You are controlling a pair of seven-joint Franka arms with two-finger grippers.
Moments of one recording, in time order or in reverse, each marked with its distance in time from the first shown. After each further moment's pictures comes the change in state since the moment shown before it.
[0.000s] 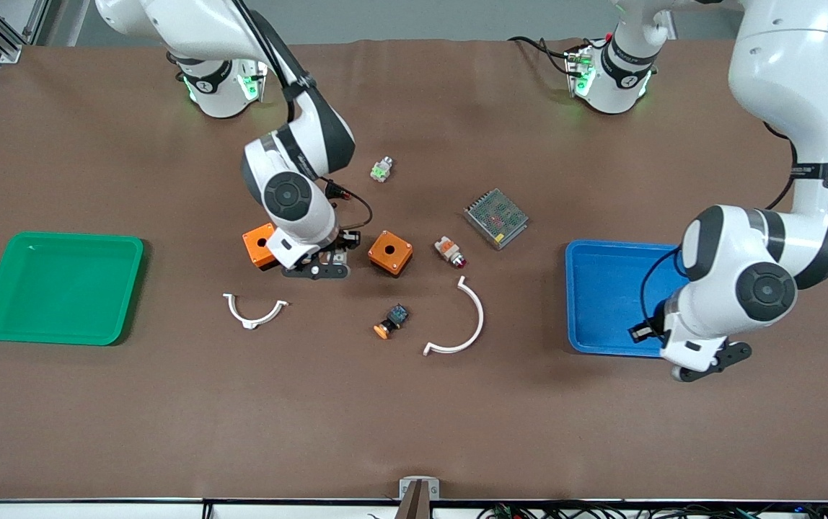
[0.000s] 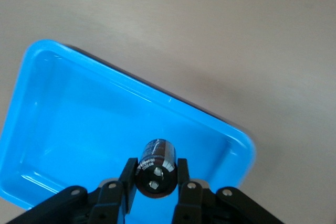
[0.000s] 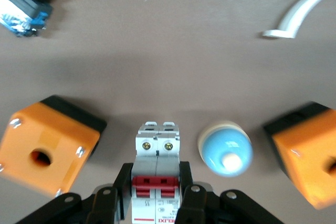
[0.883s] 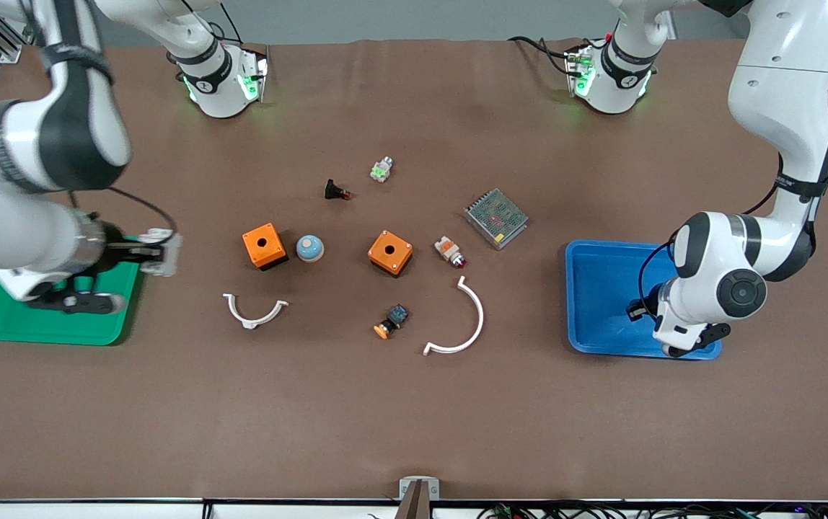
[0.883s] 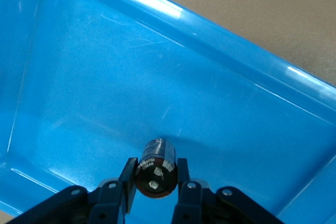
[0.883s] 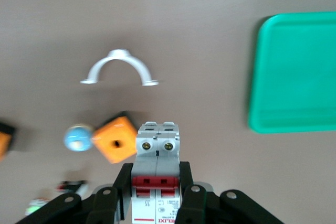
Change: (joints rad) left arm 0.047 0.004 -0.003 -0.220 0.003 0.107 0.010; right arm -0.519 -0.070 -0.016 0.365 -0.133 -0.526 -0.423
